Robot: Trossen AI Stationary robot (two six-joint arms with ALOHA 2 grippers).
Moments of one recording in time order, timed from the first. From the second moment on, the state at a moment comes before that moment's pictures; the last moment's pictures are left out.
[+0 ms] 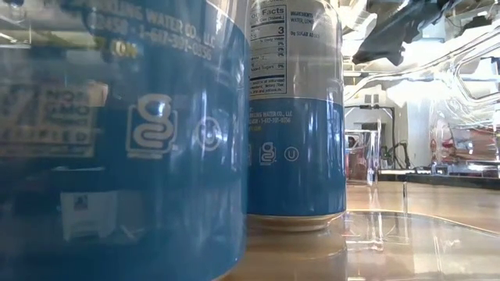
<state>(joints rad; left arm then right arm) -0.53 1.31 1.29 -1.01 -0.41 -0.90 -0.09 0.87 0.80 -0.51 0.15 0.26</state>
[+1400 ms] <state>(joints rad) -0.54 1.95 2.06 -0.84 -0.14 0.41 0.49 0.87 0.93 -0.87 0.32 0.89</state>
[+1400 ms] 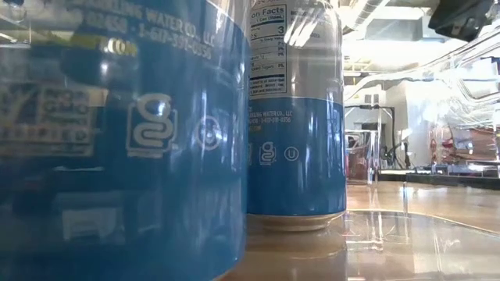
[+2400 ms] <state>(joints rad) -0.58 2.15 2.06 -0.86 -0.18 0.70 0.68 1.02 0.93 -0.88 0.42 1.11</state>
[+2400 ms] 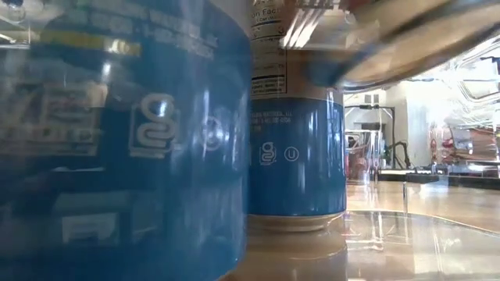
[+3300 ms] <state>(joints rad) -0.54 2.17 2.06 -0.90 -0.05 0.46 0.69 1.10 0.93 -0.75 0.45 0.96</state>
